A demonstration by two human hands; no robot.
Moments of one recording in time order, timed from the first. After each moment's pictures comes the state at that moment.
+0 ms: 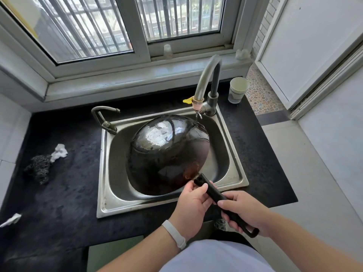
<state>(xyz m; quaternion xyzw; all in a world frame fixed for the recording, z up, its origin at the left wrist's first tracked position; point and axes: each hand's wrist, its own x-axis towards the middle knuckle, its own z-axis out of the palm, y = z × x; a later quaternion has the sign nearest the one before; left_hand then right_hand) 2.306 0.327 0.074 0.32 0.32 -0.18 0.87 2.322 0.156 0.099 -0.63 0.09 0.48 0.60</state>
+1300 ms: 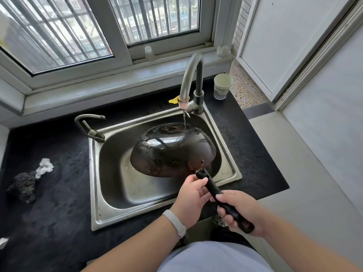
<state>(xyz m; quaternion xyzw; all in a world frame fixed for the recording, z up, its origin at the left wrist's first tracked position) 2.324 0.322 0.069 0.42 0.28 -0.25 0.83 2.305 0.159 0.091 -0.50 0.23 0.46 0.70</state>
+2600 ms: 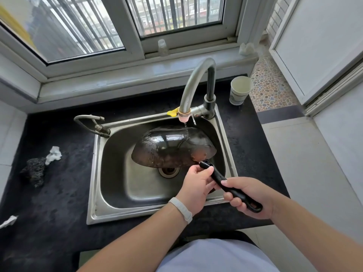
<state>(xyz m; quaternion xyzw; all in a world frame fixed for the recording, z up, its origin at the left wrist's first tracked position) 2.404 0.281 0.061 0.43 0.35 -0.17 0.81 2.424 0.110 0.088 -0.43 0.24 0.56 0.67</state>
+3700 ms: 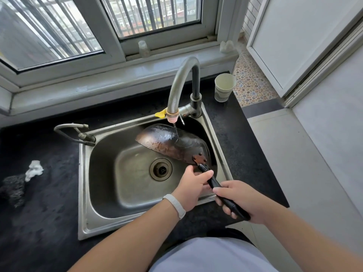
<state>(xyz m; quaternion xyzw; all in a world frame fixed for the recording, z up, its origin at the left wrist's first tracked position) 2.406 0.288 0.052 0.51 0.28 -0.27 0.77 2.391 0.126 0.102 -0.61 0.18 0.48 0.61</state>
